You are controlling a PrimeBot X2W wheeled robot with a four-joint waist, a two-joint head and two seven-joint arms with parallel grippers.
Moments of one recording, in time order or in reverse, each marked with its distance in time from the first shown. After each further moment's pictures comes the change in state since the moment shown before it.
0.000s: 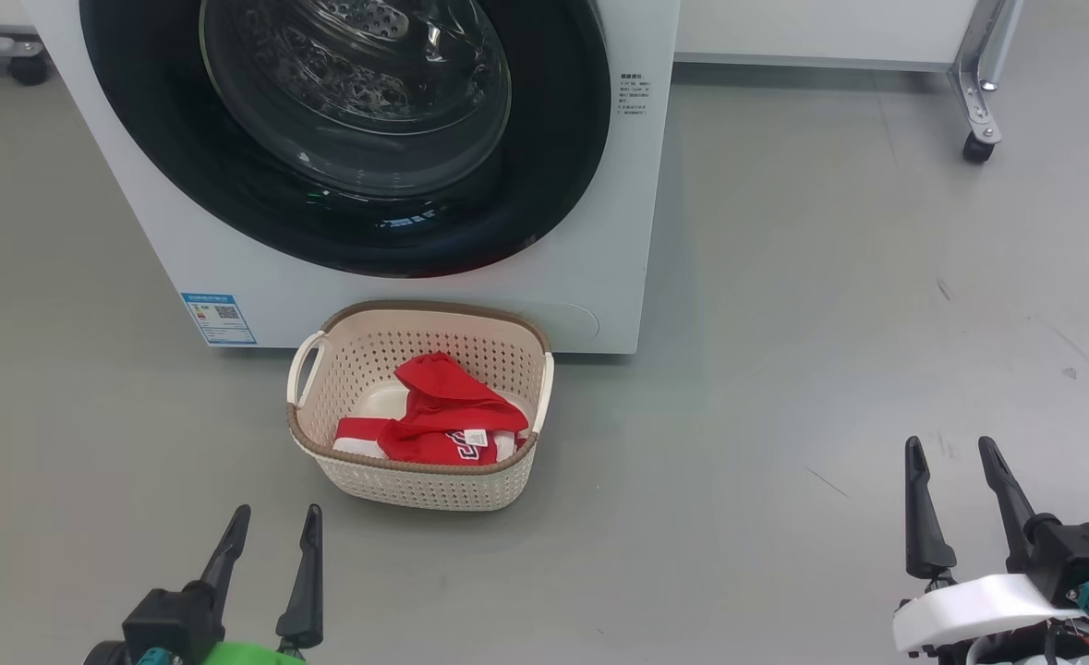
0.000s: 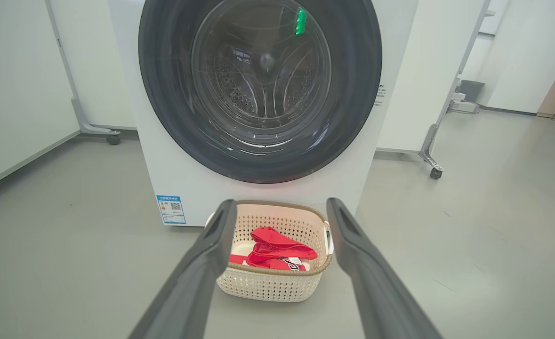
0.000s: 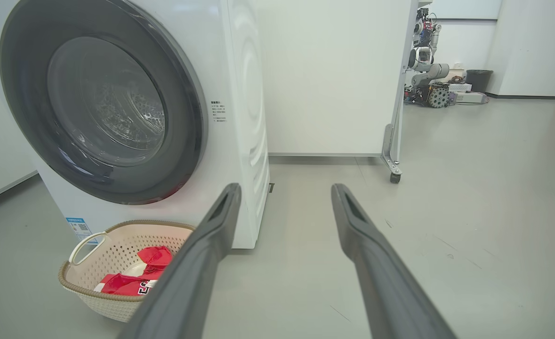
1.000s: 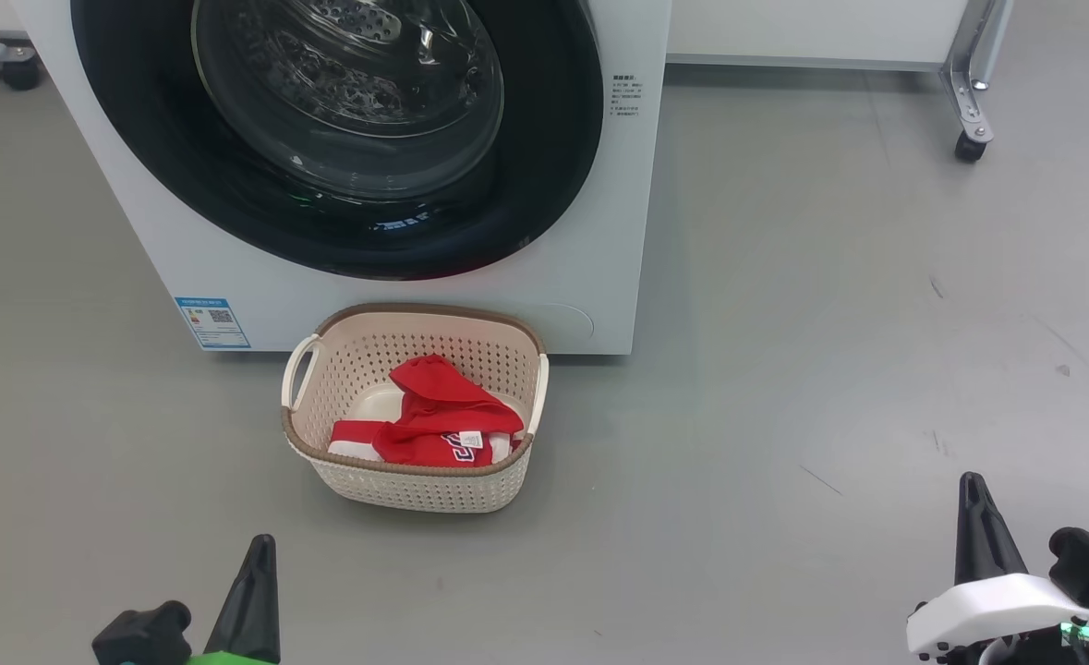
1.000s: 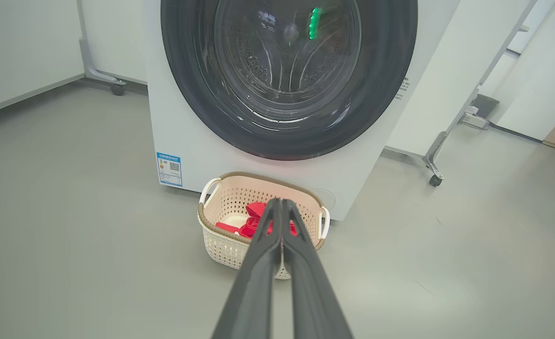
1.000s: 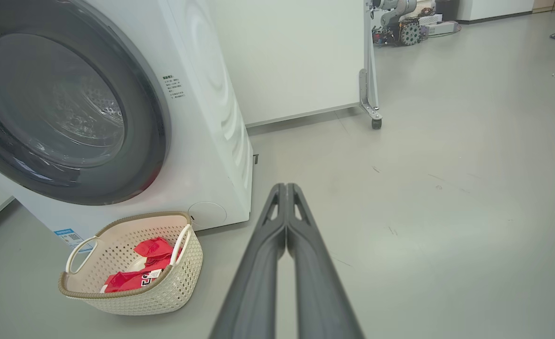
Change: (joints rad) left arm 0.020 -0.009 0.009 0.041 -0.150 0.000 0.028; right arm -0.011 0.022 -0.048 0.094 0.139 0.020 0.061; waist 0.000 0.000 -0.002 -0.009
